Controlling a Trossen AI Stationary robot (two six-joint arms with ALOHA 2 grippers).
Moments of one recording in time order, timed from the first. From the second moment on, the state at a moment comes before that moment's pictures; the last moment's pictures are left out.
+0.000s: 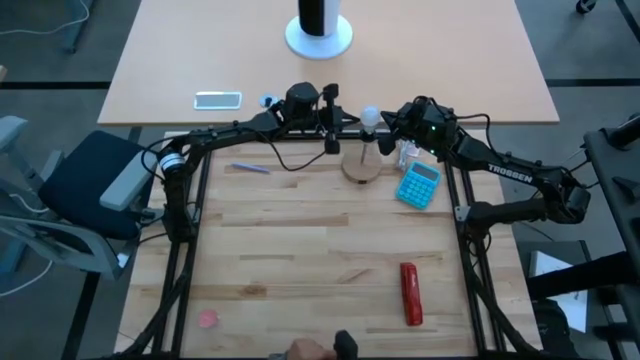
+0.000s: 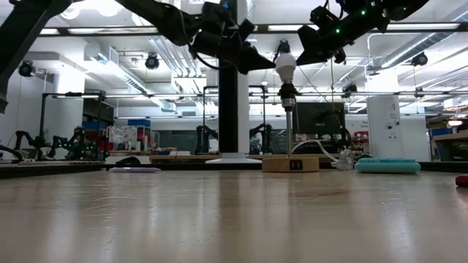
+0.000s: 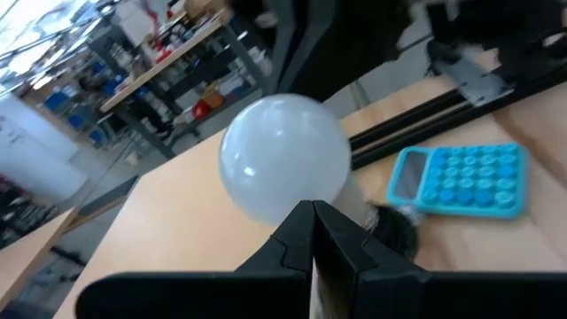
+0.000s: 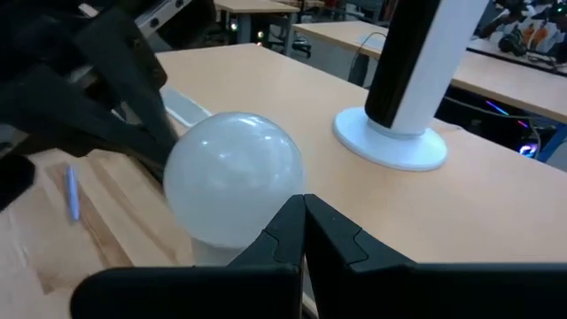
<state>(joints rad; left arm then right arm) 0.51 1.91 1.60 0.10 0.32 0.66 -0.56 1.11 0.86 0.04 0.21 -0.10</state>
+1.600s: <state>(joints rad) 0.51 1.91 1.60 0.08 0.26 0.68 -0.52 1.11 0.86 -0.01 0.08 -0.08</state>
